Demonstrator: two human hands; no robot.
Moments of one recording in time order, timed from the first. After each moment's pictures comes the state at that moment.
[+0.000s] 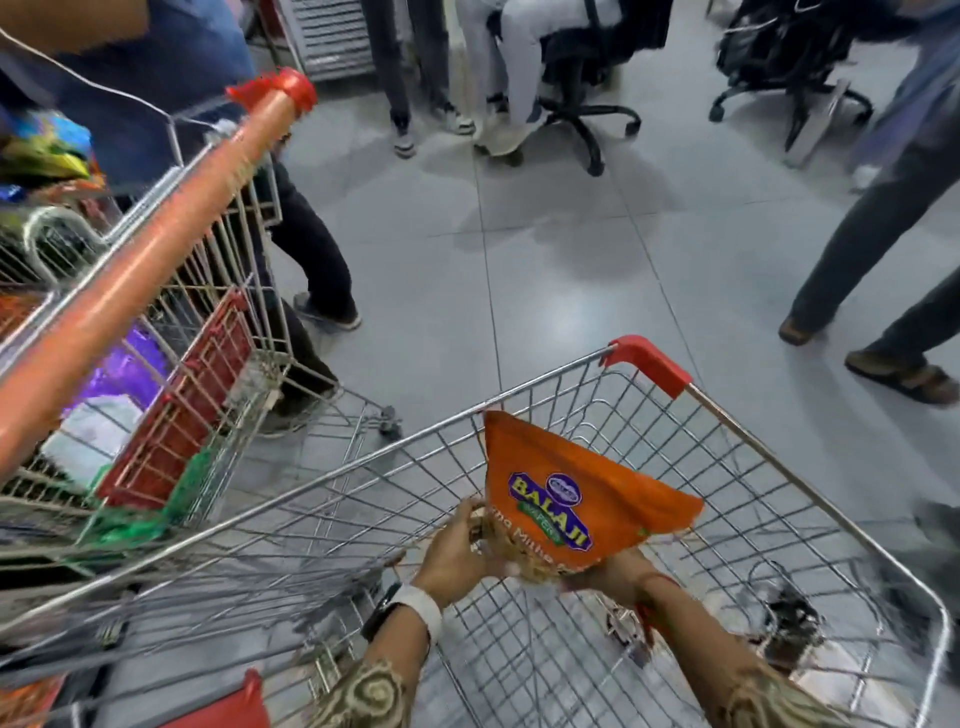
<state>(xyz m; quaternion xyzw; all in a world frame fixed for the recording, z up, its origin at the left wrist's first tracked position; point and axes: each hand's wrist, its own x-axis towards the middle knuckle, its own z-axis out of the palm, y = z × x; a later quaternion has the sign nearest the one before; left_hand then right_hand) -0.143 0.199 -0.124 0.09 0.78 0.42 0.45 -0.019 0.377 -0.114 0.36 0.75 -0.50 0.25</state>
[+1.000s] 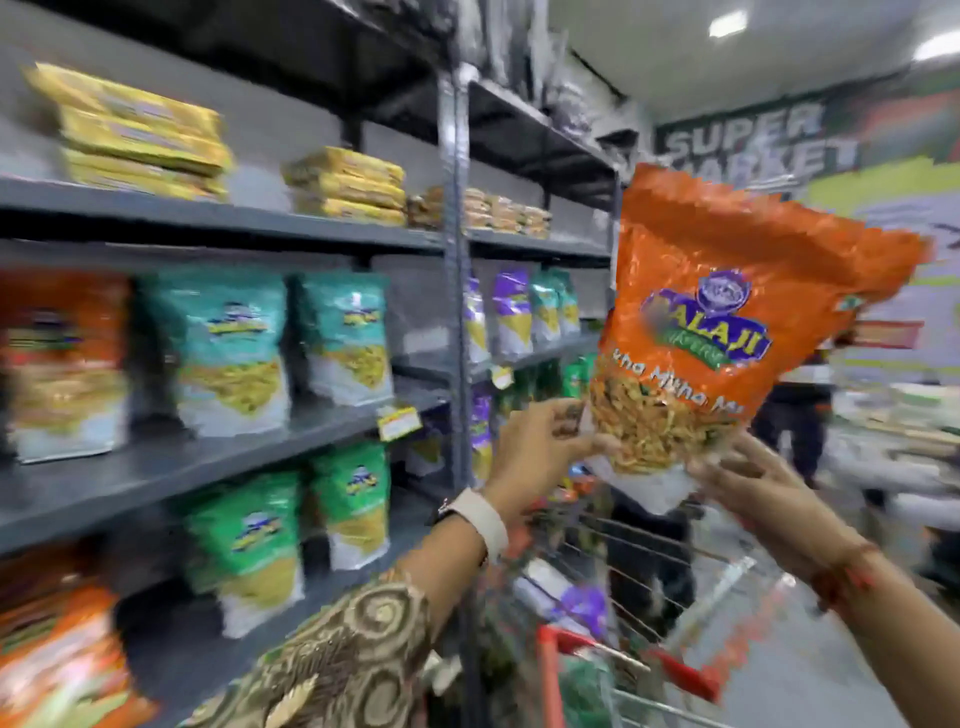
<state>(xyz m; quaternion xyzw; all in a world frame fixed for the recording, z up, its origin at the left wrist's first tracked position) -0.021 -0.224 0.557 0.18 0.81 0.53 -0.18 -0.017 0.012 0.522 -0.21 0.70 -0.68 -0.10</state>
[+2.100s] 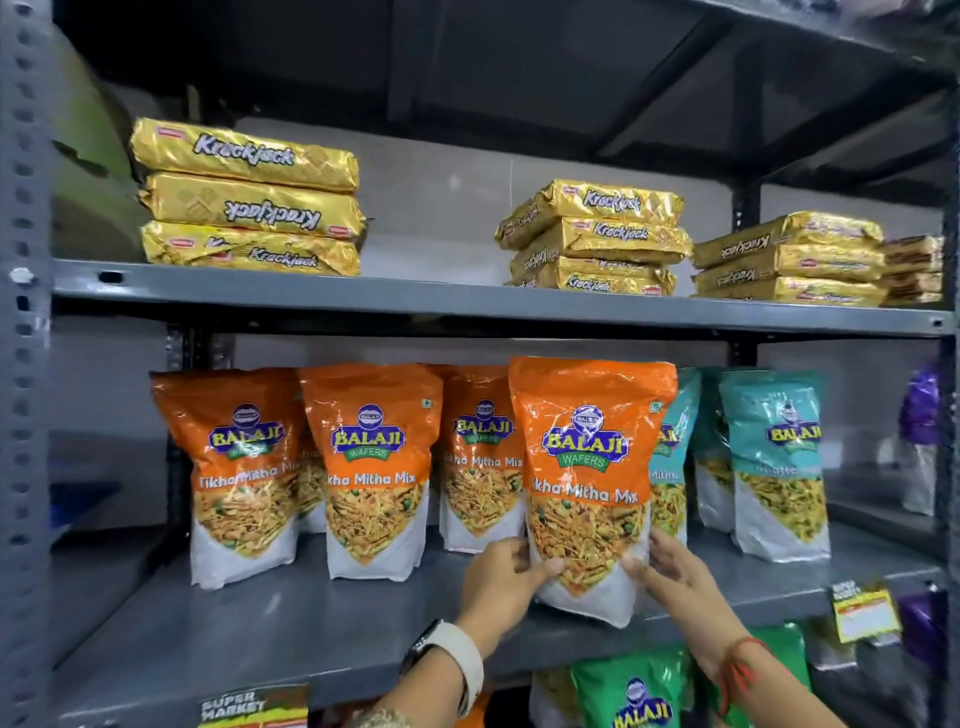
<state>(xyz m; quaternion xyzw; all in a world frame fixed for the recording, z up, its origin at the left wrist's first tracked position) -0.005 -0.749 0.529 -0.23 0.82 0.42 -0.32 -0.148 -0.591 0.519 -0.37 0.61 -0.69 0.13</state>
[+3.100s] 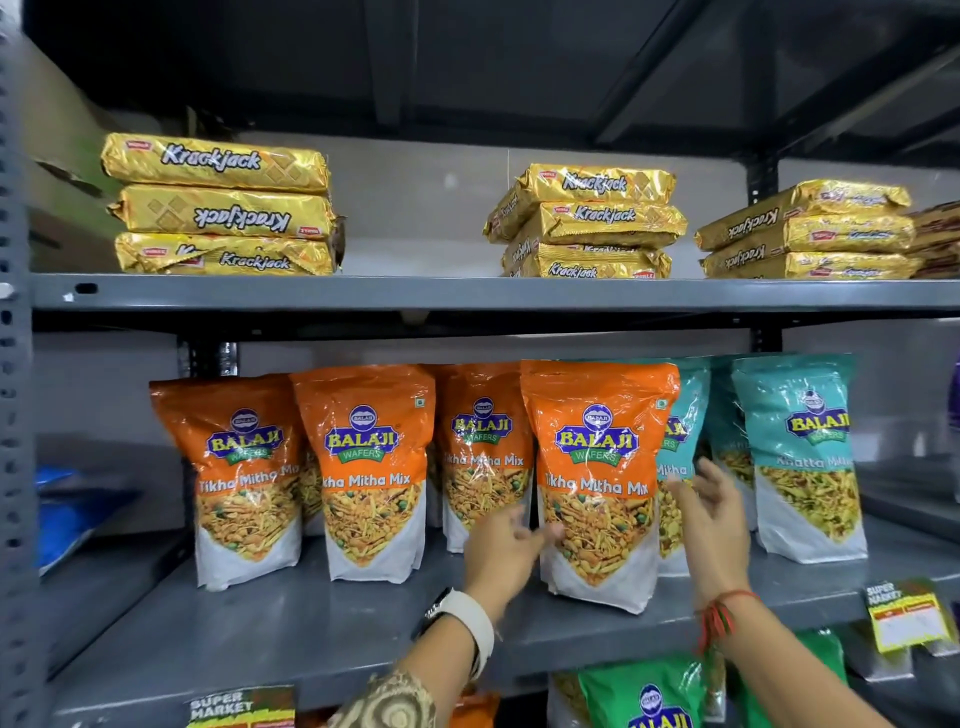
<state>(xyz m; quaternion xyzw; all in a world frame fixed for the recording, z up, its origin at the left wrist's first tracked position) -0.042 -0.750 0.552 -0.28 0.80 0.37 -0.37 -0.182 -0.604 0.563 -0.24 0.56 -0.79 -0.07</state>
